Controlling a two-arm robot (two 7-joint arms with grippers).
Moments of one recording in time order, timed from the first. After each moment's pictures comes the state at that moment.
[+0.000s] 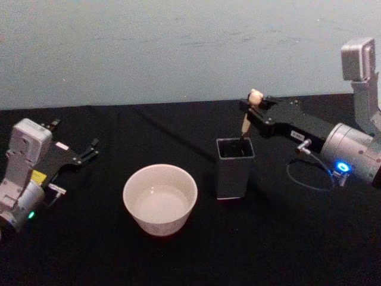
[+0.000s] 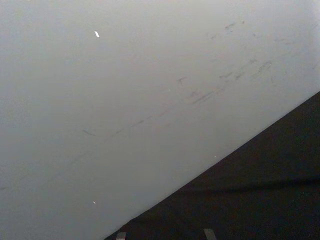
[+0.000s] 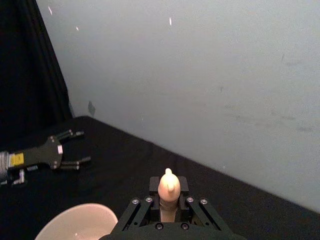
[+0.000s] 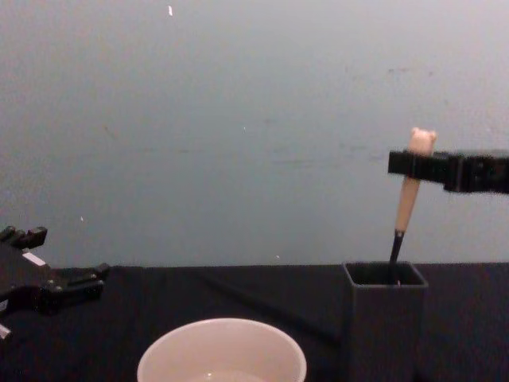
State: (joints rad) left arm -0.20 0.60 0.45 -1.41 -0.25 -0.12 0.03; right arm 0.29 0.58 -0.40 -1.65 0.67 0.20 0.38
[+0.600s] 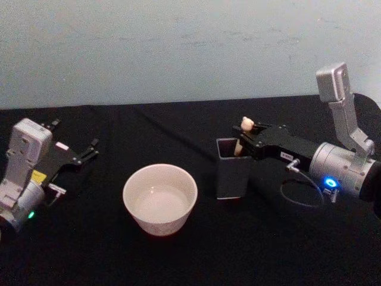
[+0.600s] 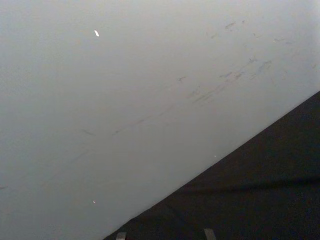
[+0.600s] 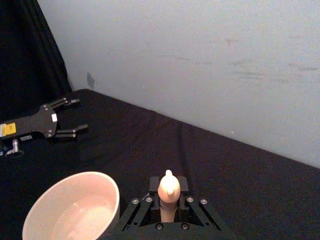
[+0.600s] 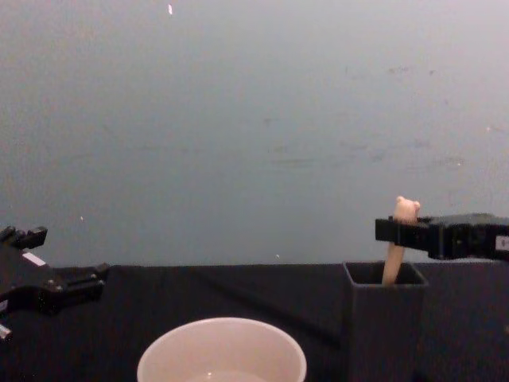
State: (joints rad) left arm -0.20 0.60 0.45 -1.41 -0.25 -0.12 0.03; right arm 0.31 0.55 -0.44 -1.55 0.65 0.25 0.40
